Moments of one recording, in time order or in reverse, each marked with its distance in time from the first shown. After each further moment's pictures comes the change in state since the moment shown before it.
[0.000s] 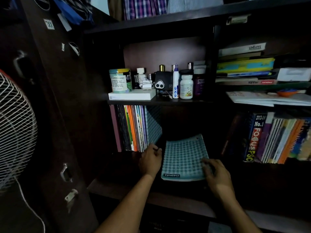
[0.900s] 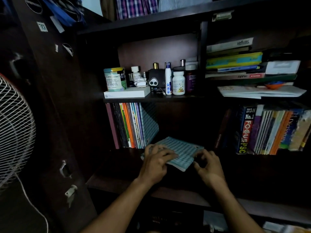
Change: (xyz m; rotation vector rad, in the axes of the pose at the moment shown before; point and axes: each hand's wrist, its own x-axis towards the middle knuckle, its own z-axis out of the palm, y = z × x) left_hand -0.043 0.019 -0.026 0.180 -0.065 0.959; right_hand 0.002 0.000 -0.001 -0.038 -0.076 -0.022
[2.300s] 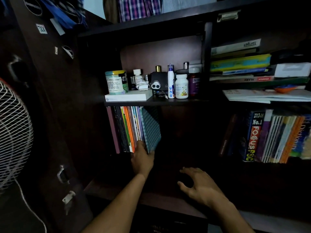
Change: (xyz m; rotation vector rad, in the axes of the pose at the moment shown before) left_hand 0.012 -0.055 0.021 -0.077 0.146 -1.018; right_hand -0.003 -0.019 0.013 -0.479 -0.500 -0.184
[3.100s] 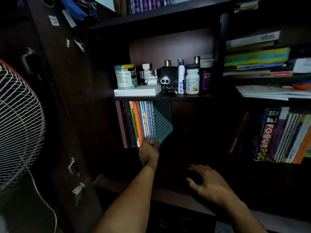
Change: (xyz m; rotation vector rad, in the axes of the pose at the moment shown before) left_hand 0.022 -0.001 0.012 -0.098 0.074 -0.261; right_hand -0.005 -0.005 -0.004 0.005 -0.040 0.028
